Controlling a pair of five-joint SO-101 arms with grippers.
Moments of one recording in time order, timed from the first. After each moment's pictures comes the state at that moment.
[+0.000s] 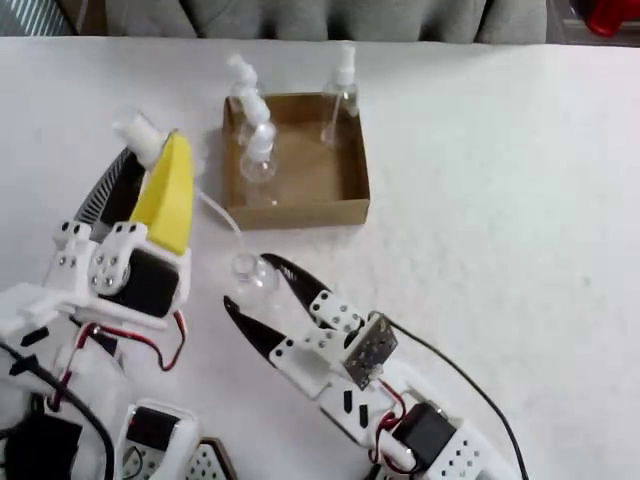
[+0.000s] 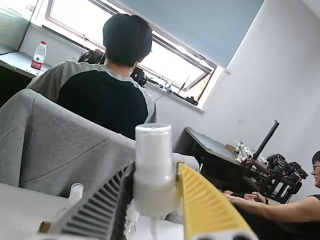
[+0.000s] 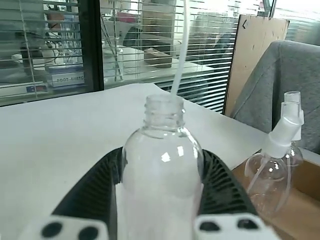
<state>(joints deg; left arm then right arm) 9.4 -79.6 38.5 40.8 29.1 -52.4 -102.8 94.9 13.9 3.7</state>
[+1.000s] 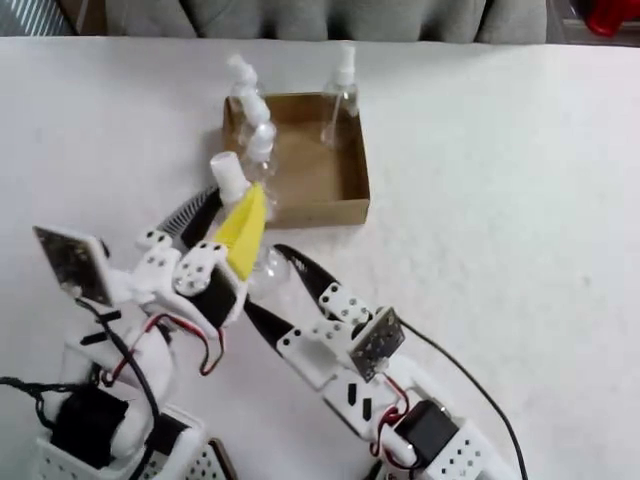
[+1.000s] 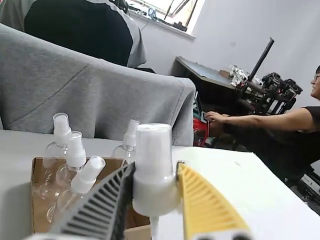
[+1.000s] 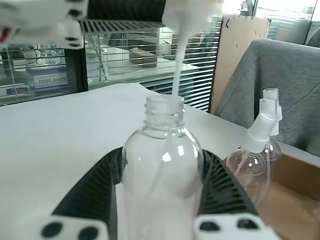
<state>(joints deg) 19.6 -82.9 54.5 41.8 22.8 -49.0 -102.8 94.9 13.9 3.6</state>
